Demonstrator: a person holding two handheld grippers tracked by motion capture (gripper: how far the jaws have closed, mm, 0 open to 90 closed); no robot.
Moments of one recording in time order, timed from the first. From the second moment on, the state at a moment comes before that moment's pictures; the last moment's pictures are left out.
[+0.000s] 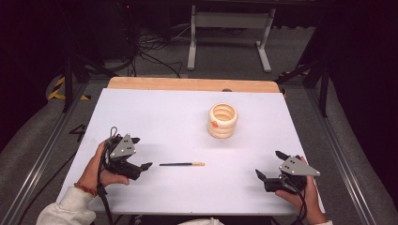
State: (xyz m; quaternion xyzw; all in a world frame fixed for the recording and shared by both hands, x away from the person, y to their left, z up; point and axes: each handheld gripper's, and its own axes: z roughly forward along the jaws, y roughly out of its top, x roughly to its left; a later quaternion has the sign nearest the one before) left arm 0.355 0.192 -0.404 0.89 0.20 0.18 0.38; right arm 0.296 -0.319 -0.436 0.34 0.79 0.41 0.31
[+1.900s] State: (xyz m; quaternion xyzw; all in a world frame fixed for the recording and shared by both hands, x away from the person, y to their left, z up) left arm 0.384 0.111 -0.410 0.94 0.11 0.12 0.29; right arm 0.297 -0.321 -0.436 0.34 0.79 0.41 0.31
